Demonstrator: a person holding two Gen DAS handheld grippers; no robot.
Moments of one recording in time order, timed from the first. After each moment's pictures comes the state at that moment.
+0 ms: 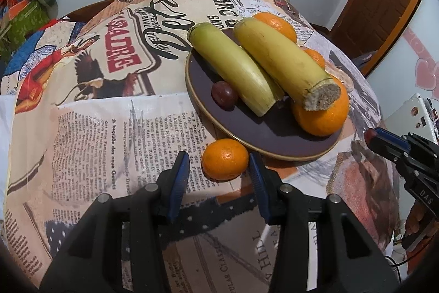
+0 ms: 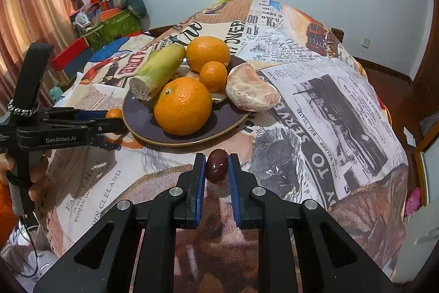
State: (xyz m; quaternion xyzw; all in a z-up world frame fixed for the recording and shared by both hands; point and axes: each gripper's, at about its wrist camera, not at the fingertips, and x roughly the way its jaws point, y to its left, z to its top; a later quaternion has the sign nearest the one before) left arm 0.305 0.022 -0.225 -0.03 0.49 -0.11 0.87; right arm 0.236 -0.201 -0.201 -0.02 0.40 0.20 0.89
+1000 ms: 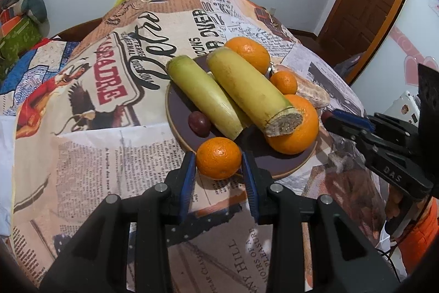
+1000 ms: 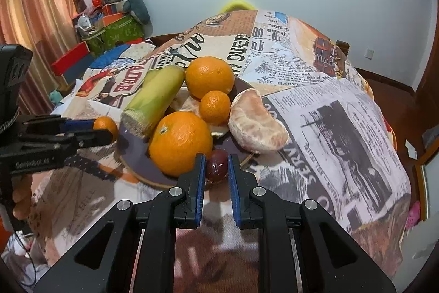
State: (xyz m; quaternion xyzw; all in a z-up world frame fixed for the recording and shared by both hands) left arm 0.305 0.008 -0.197 -0.02 0.46 -0.14 0.88; right arm 0.269 -0.186 -0.196 -0.03 0.38 0.21 0.90
